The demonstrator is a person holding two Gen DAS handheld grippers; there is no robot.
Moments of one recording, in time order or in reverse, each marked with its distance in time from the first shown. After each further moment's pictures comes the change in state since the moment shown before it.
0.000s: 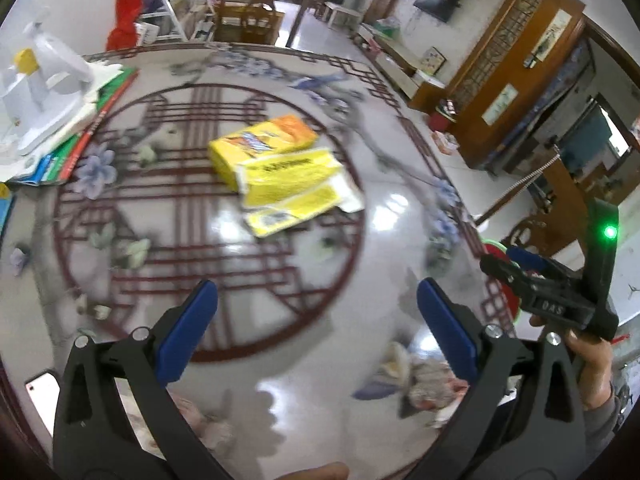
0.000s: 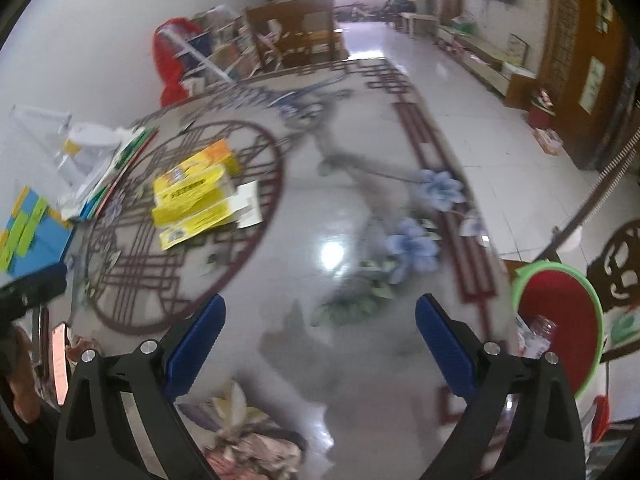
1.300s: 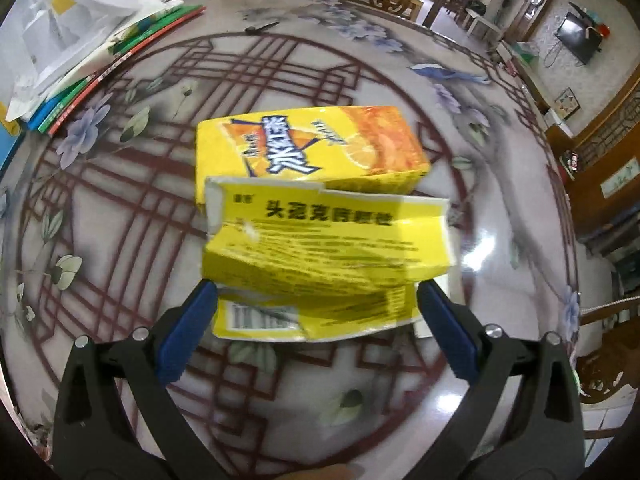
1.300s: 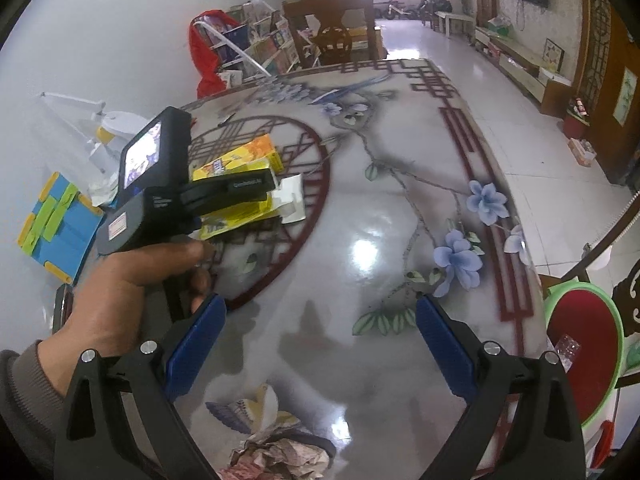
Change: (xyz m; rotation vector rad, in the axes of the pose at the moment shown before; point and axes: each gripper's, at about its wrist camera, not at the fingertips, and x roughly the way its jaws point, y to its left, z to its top) left arm 0.167 0.003 0.066 -0.343 0.049 0.373; right arm -0.001 0.013 0.008 -0.054 0.016 0.124
